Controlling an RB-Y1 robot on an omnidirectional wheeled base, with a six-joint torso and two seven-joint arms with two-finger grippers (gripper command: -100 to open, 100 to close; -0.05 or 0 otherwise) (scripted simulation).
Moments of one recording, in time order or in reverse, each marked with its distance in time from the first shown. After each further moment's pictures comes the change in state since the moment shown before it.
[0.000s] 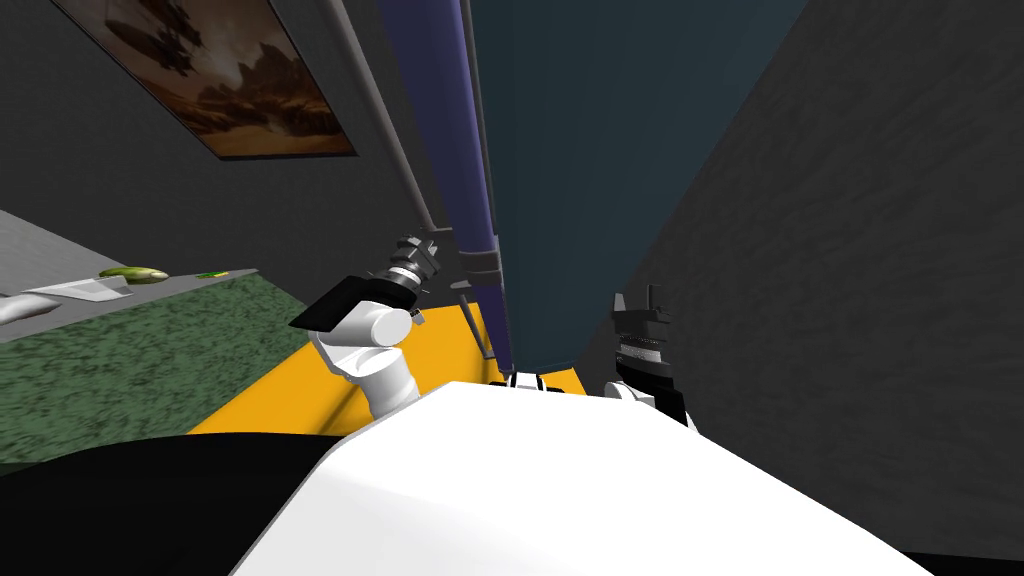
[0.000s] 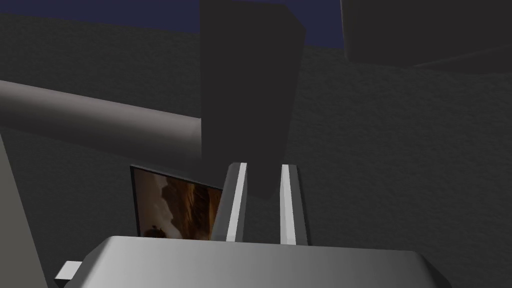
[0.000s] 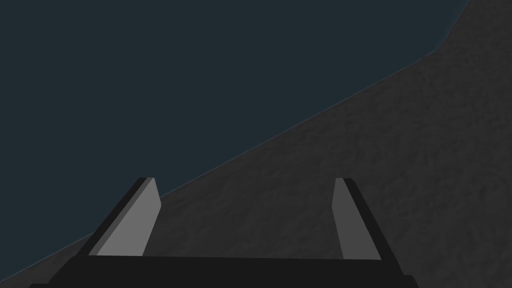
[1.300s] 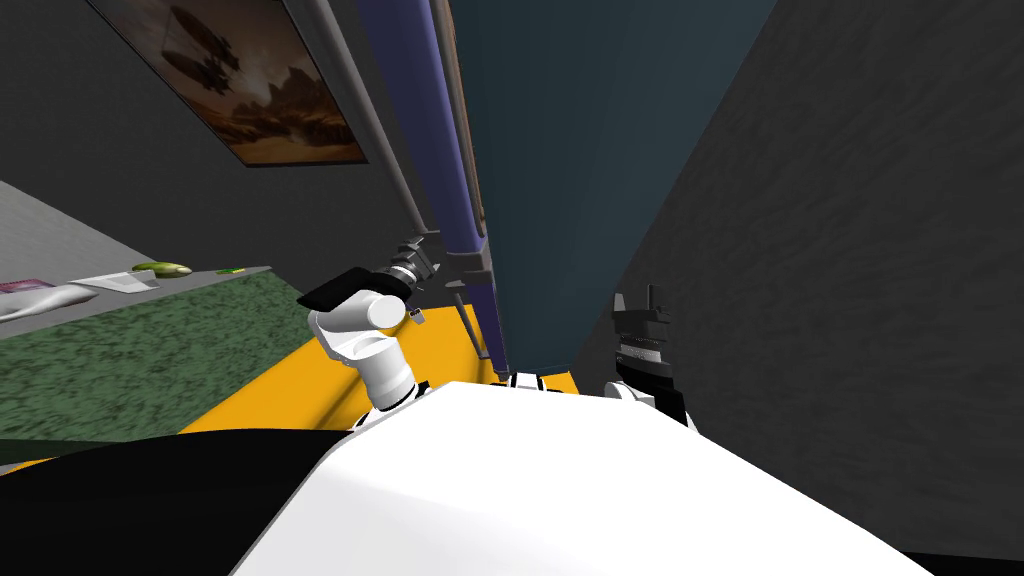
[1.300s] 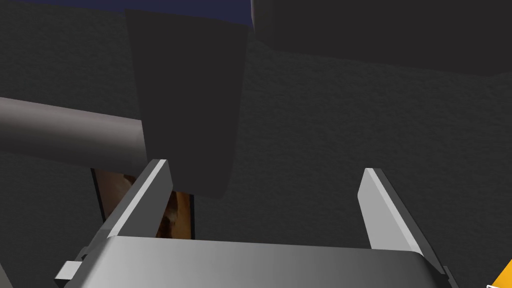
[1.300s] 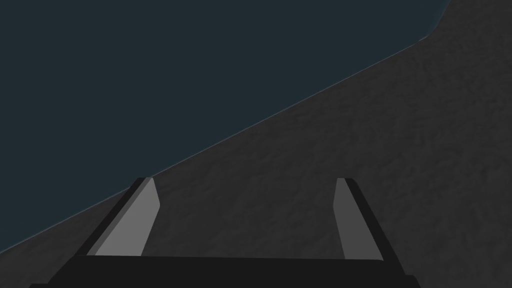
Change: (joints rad) left arm -0.080 0.056 0.105 0.139 0.040 0.136 0.007; right arm 0.000 0.000 0.000 0.000 0.000 0.000 0.000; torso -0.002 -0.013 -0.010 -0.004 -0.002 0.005
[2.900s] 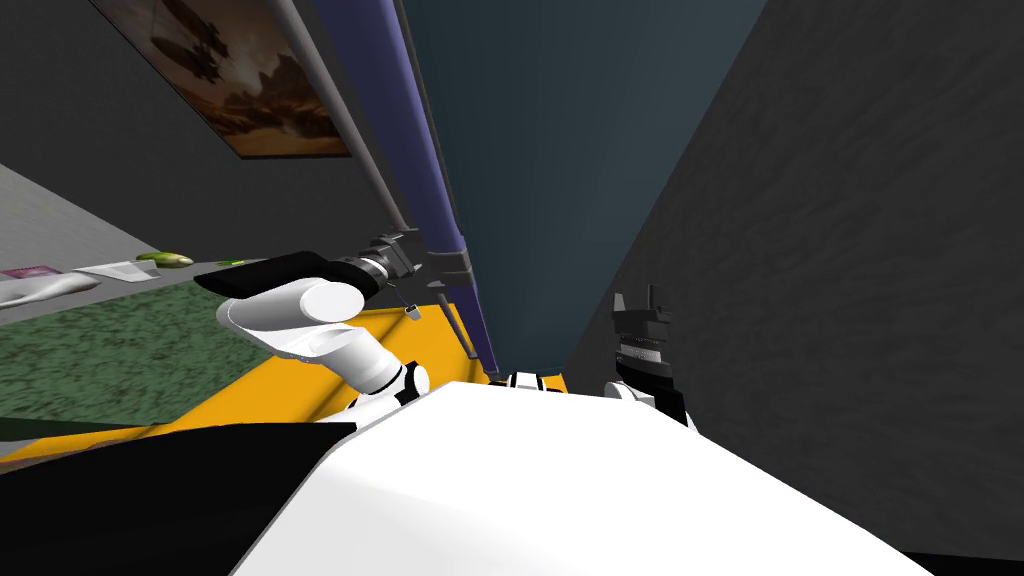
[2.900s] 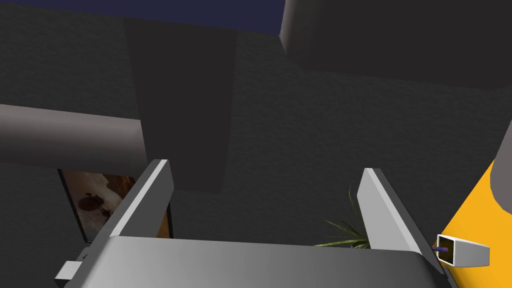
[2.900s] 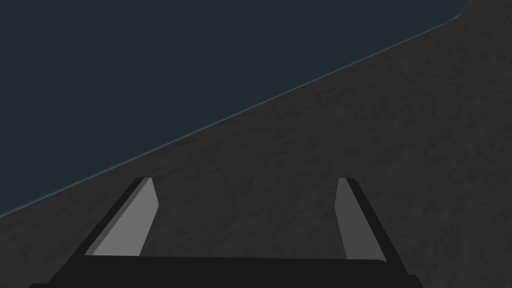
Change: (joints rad) left arm -0.138 0.108 0.214 -0.022 0.105 0.346 0.011; right arm 0.000 0.000 0.000 0.000 0.000 0.000 0.000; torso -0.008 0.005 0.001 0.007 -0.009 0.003
